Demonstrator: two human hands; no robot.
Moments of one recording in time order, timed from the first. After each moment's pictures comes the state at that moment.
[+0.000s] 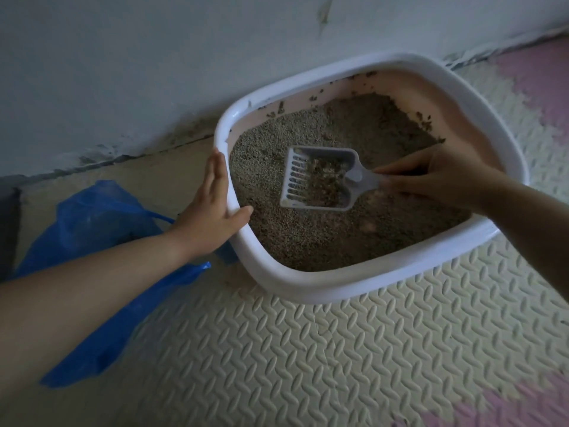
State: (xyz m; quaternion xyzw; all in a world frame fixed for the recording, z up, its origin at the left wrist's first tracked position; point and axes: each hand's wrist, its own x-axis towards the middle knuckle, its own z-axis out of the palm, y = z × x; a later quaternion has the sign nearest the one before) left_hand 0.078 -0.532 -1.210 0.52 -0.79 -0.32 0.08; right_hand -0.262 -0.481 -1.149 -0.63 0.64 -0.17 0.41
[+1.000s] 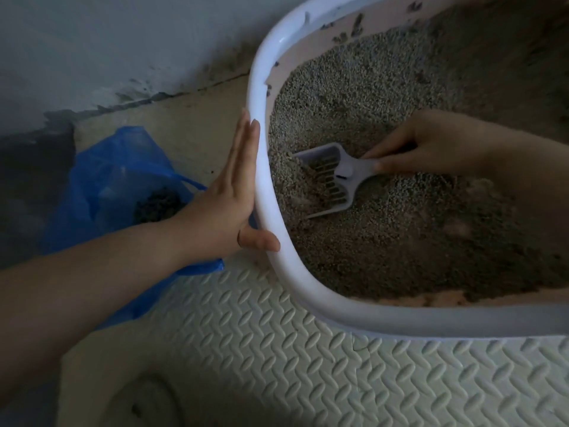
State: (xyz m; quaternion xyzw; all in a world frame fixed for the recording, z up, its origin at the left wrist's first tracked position) left_hand 0.088 -0.526 -1.210 0.47 -0.83 -0.31 0.00; right_hand -0.207 -0.595 -1.250 -0.74 0.47 -0.02 0.48
